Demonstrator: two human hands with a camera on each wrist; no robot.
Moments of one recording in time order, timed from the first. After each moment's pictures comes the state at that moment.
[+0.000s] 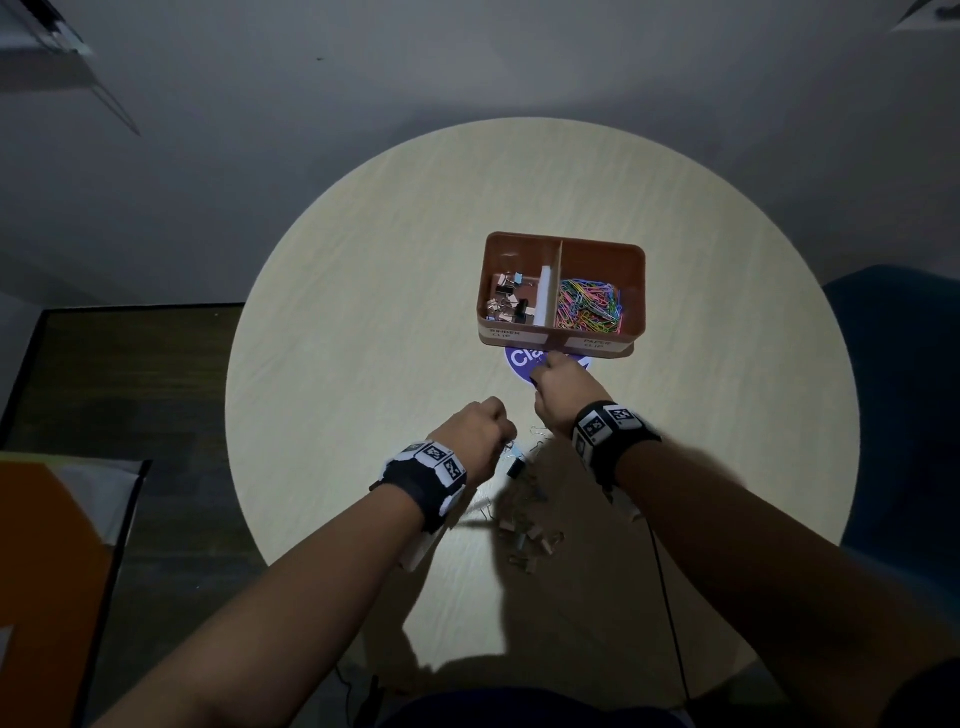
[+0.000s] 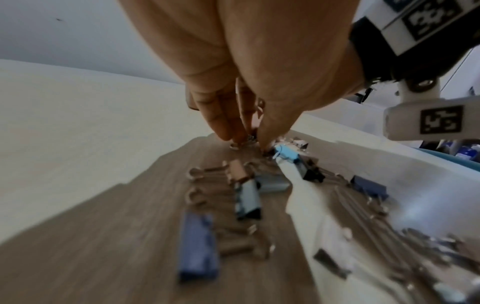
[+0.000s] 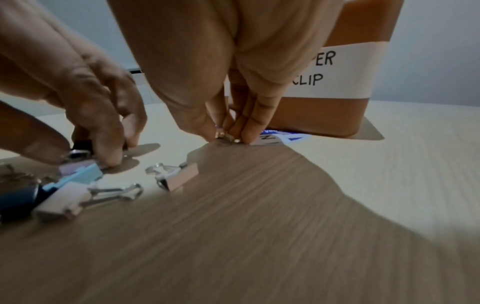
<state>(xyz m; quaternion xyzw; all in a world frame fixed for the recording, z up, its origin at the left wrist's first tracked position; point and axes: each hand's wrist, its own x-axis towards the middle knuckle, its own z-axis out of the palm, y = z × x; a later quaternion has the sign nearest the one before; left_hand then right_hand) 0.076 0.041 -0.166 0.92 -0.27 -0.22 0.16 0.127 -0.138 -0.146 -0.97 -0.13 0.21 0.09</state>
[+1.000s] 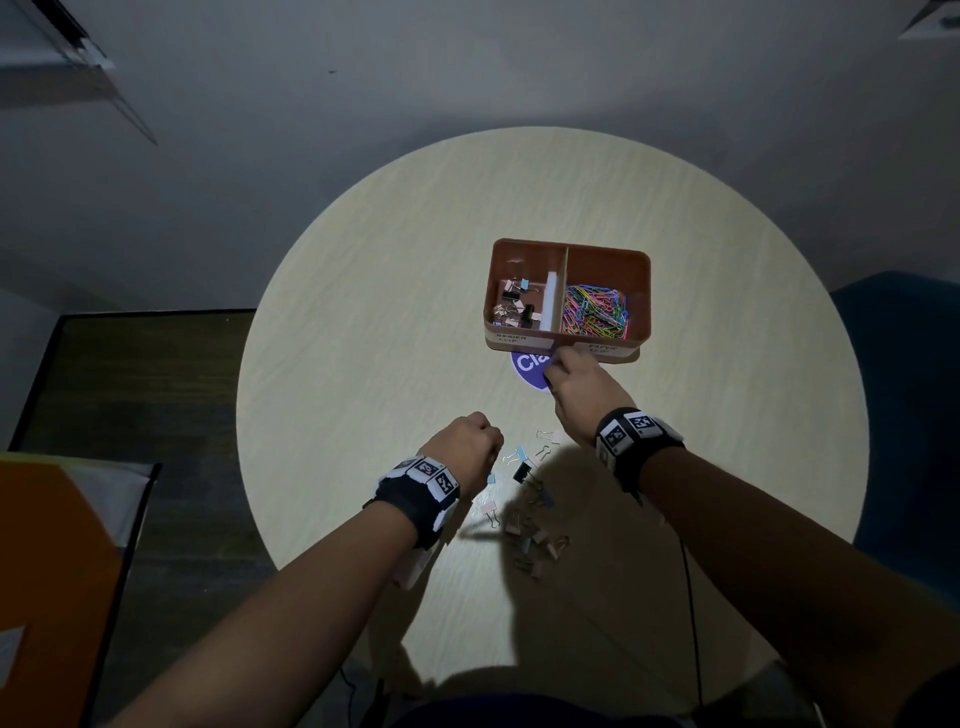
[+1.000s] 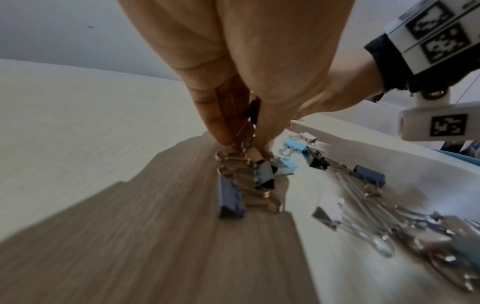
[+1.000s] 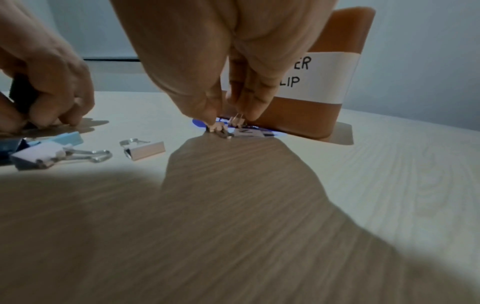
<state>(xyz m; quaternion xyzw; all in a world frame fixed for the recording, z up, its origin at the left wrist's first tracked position) 0.066 0.053 -0.167 0.93 -0.21 -0.25 0.14 0.121 -0.160 -0.156 -0.98 -0.18 0.12 0.04</state>
